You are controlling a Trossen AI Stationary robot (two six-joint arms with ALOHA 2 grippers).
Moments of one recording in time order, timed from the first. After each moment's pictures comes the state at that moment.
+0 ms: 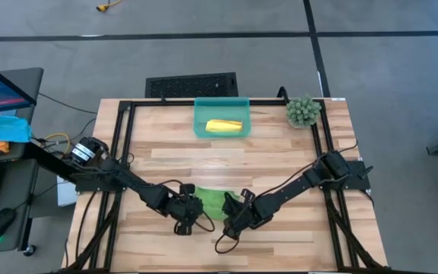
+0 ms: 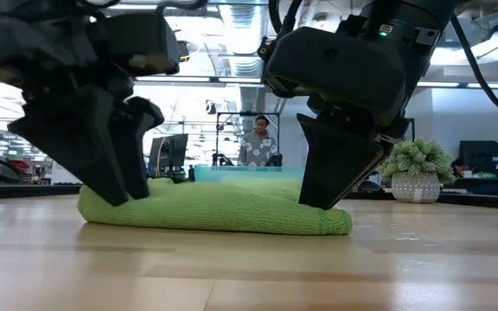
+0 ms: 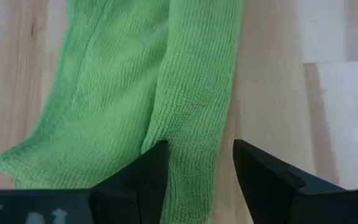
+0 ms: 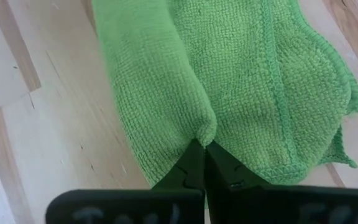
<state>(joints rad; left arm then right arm) -0.49 1.75 0.95 -0.29 -0.24 -0.41 0.50 2.11 1.35 -0.54 0.27 0.86</state>
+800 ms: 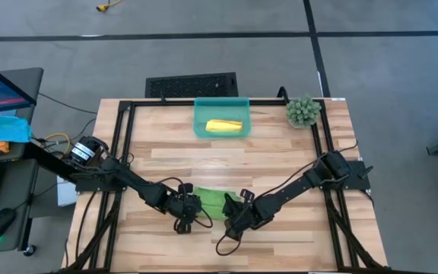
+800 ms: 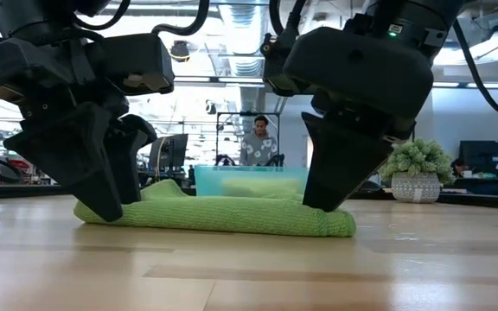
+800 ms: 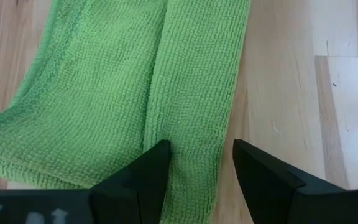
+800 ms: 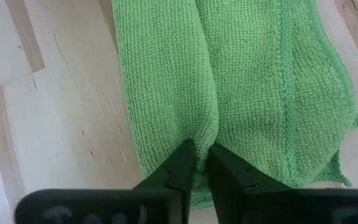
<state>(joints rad) -0.47 1.75 0.87 -0.19 -0.19 -0.46 0.51 2.09 1.35 -0.52 0.27 0.78</state>
